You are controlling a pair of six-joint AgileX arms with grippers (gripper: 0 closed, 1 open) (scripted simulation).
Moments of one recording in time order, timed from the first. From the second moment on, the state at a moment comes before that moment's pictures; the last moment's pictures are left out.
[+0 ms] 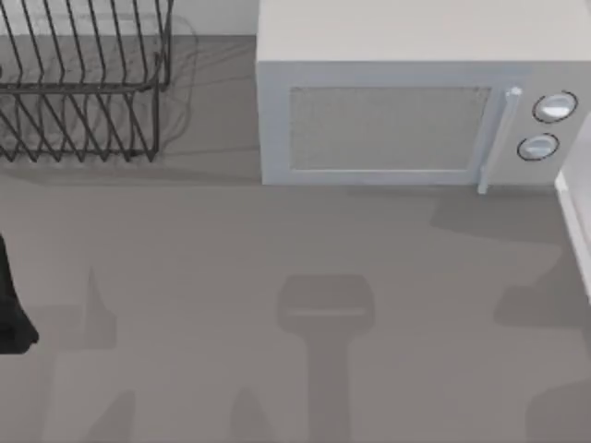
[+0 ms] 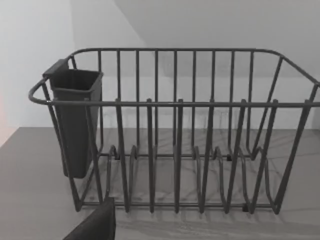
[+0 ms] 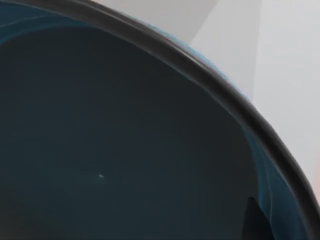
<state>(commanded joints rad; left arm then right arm) 0.00 0.00 0.00 0.00 0.00 0.00 -0.53 1.66 0.58 1.07 -0.50 0.02</state>
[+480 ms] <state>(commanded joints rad) 0.00 0.00 0.00 0.00 0.00 0.00 -0.53 2.12 0.51 1.63 -0.50 0.01</state>
